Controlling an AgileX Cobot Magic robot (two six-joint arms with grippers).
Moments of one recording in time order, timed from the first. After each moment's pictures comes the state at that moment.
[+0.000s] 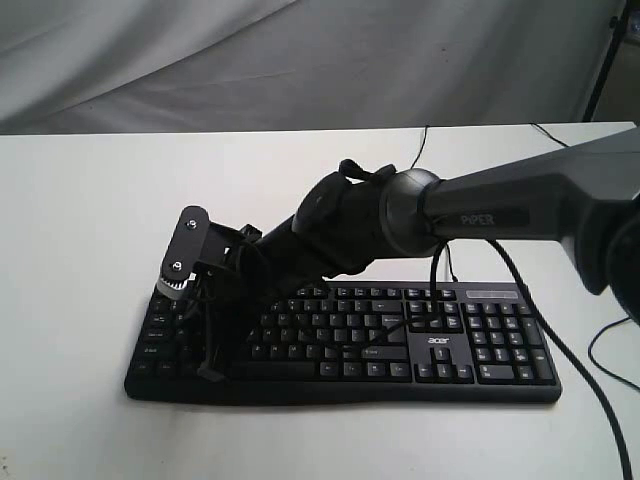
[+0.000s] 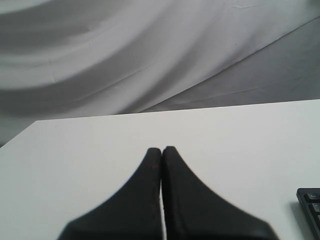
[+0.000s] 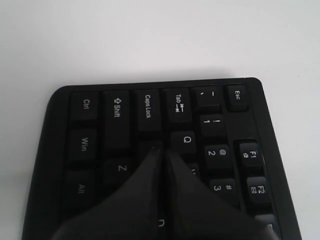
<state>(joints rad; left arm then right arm) 0.13 0.00 -0.01 0.03 0.18 0.09 0.47 2.21 -1.43 1.10 0.49 -1.65</state>
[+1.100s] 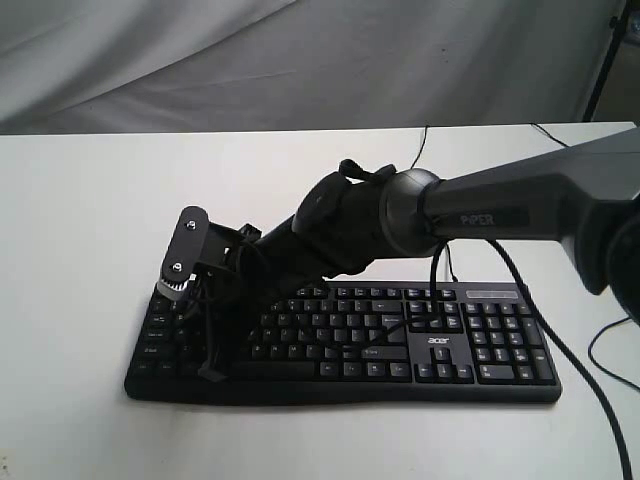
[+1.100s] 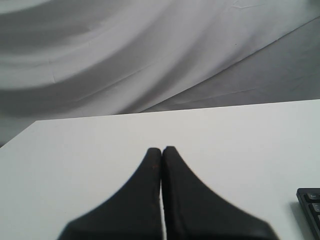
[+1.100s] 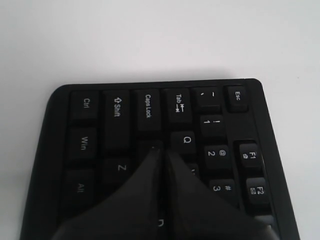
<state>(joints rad) 0.13 0.00 -0.01 0.03 0.18 0.09 0.47 2.21 -1.43 1.10 0.49 -1.66</state>
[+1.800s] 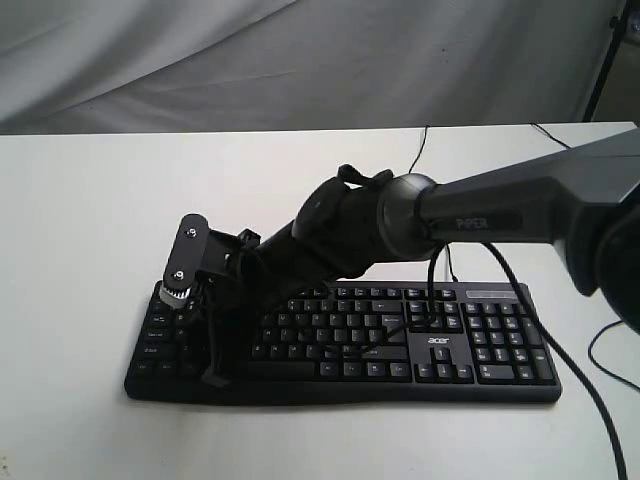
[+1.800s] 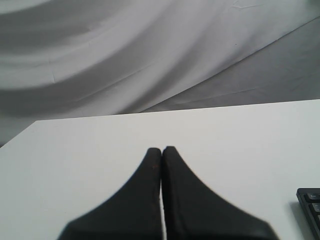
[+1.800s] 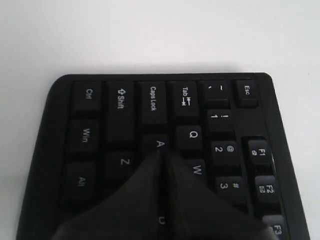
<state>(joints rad) 0.13 0.00 -0.01 0.03 0.18 0.09 0.47 2.22 -1.43 1.10 0.49 -1.69</state>
